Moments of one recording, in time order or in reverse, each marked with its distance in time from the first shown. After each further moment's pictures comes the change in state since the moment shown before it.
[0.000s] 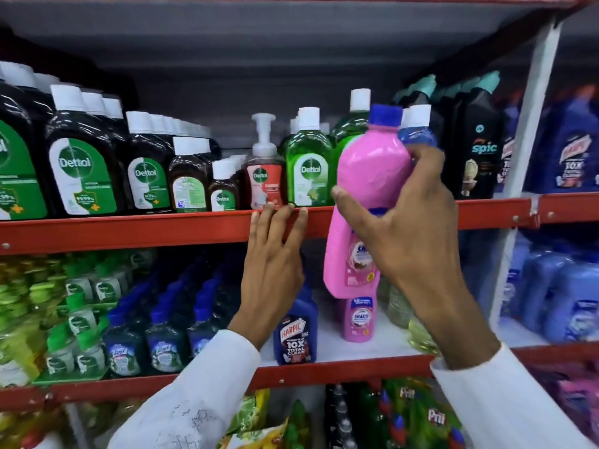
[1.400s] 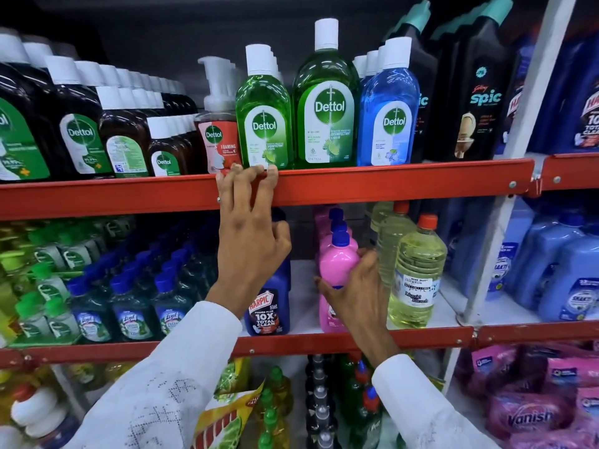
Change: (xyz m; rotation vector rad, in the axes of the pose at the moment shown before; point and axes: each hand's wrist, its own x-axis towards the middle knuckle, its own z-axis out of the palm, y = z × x) left_hand 0.011 0.041 0.022 -0.077 0.068 -0.122; right_hand -0.099 0.190 0.103 -0.222 -0.324 0.328
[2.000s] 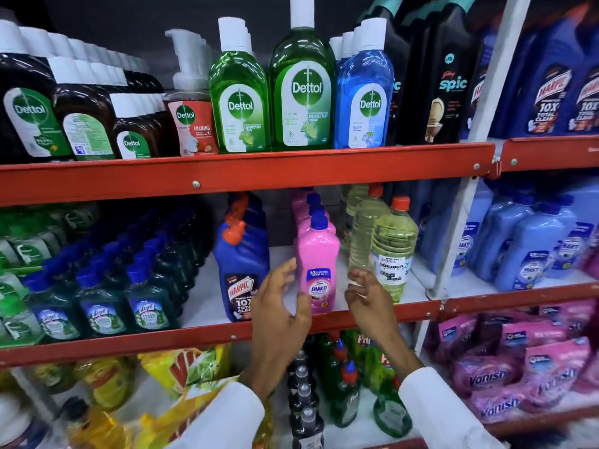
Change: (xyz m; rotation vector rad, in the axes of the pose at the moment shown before) left_hand -0.133 0.036 0.040 -0.652 -0.292 -0.464; right_hand -0.029 0.075 -0.018 0.343 -0.266 0.202
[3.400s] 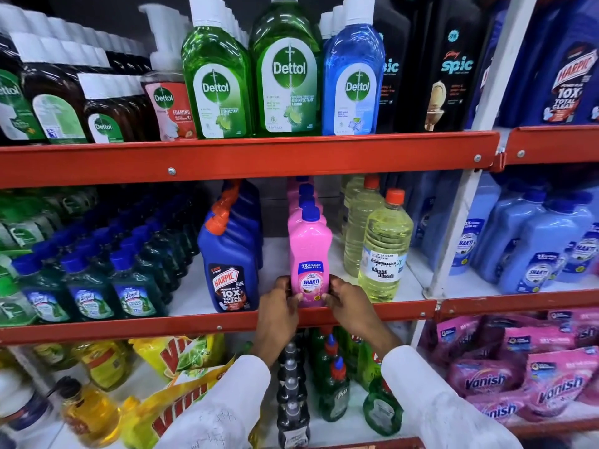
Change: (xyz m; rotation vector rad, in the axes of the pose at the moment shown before) left_hand 0.014 -0.070 0.067 0.262 -0.193 -0.254; right_hand 0.036 0.042 0.015 -0.321 -0.329 -0.177
